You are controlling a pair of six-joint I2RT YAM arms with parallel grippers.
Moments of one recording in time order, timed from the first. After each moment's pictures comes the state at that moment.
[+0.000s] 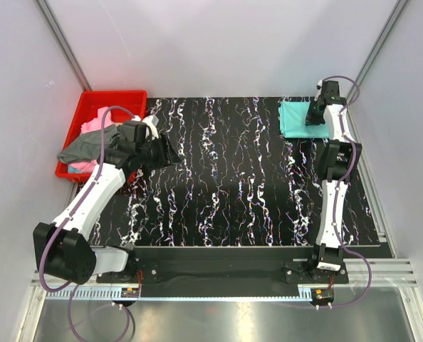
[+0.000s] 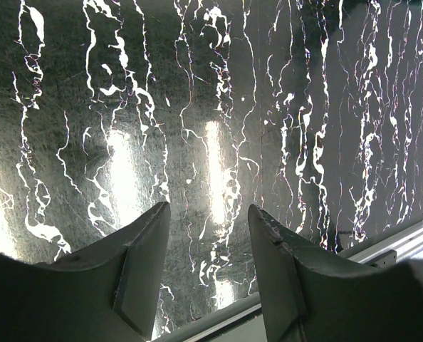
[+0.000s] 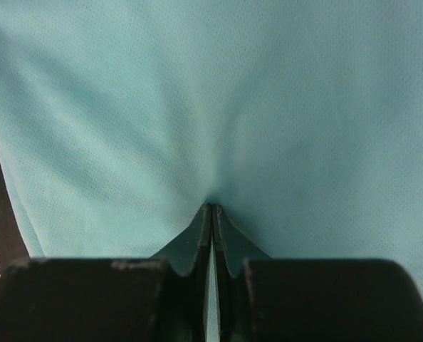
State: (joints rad) left arm -0.26 1.28 1.09 -0.57 0.29 -0.50; right arm -0.15 2.72 2.57 -0.78 -0.10 0.12
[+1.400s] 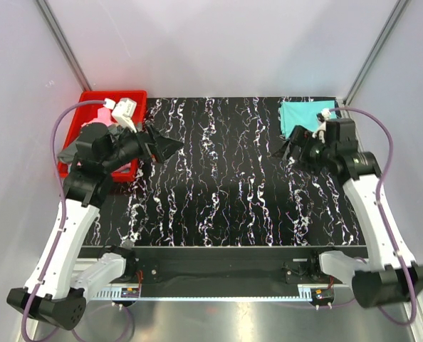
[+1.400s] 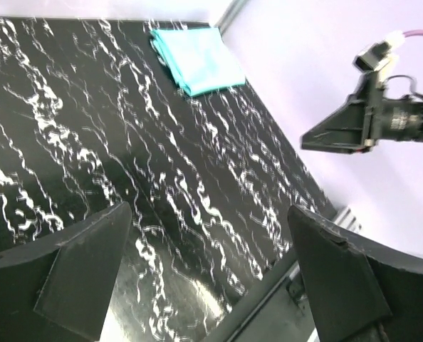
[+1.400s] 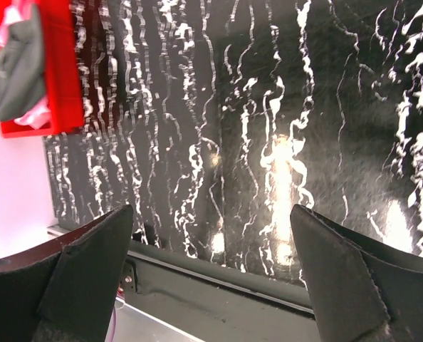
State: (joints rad) left arm -0.26 0.95 1.17 -0.40 0.53 -0.48; right arm 0.13 1.15 1.24 -0.84 -0.33 0.54
